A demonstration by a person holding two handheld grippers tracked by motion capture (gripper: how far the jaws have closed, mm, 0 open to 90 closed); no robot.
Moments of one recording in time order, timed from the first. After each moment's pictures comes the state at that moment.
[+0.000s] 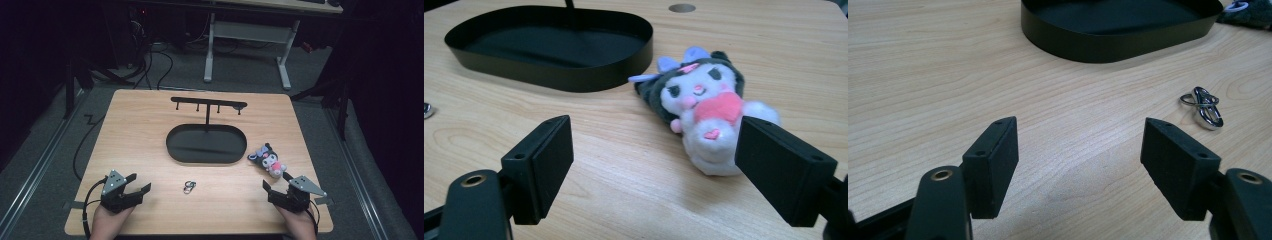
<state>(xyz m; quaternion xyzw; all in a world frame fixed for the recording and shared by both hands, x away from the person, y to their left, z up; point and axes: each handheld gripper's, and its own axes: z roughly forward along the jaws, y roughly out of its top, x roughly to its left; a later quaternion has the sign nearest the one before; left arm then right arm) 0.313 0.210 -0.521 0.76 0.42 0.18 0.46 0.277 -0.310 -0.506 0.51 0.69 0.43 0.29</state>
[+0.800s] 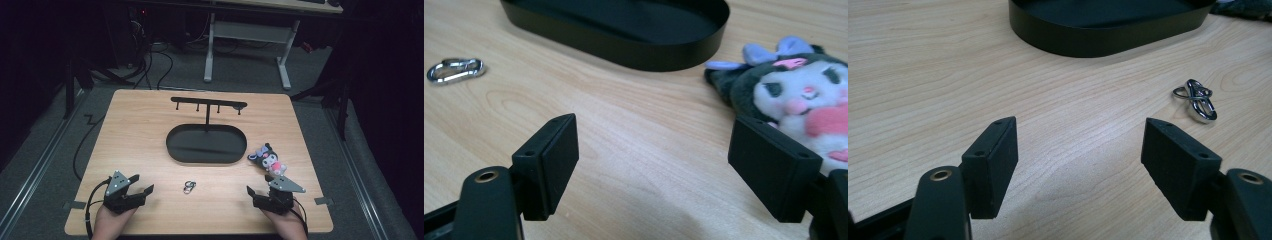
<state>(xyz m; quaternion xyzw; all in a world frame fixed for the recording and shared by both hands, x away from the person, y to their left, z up) 0.312 0.203 -0.524 0.77 0.41 0.17 0.46 0.282 -0.269 -0.509 0.46 0.75 0.40 0.25</state>
